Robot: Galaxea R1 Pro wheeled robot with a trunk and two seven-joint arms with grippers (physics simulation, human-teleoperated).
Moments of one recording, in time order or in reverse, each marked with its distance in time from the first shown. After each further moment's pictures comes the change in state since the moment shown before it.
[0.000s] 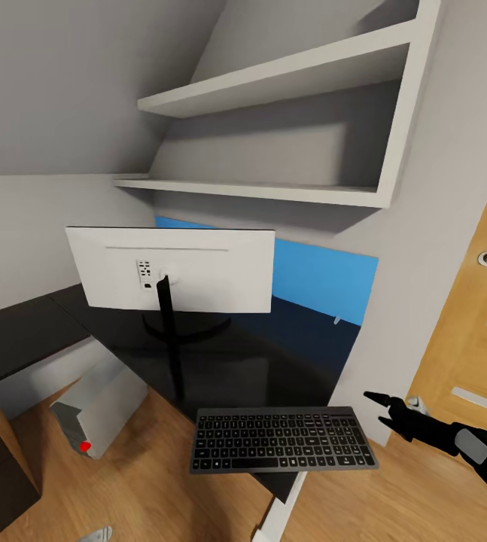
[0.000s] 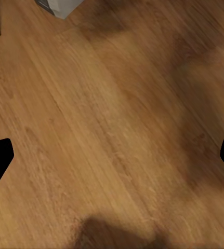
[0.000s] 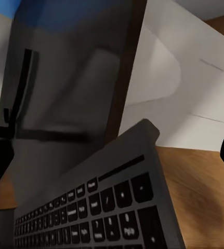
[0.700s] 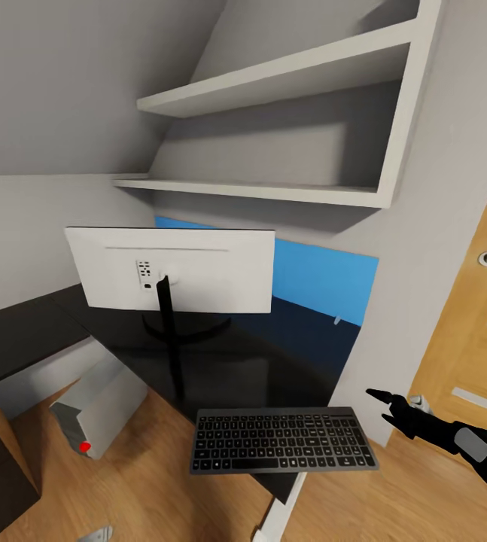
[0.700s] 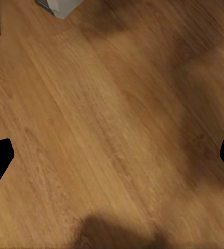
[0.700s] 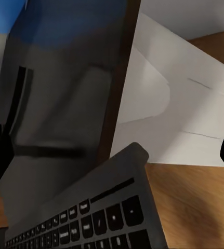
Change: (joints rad) left arm 0.000 -0.001 0.001 0.000 0.000 0.000 0.000; right arm 0.000 0.000 -0.002 -0.006 -0.051 -0.042 -0.061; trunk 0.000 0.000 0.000
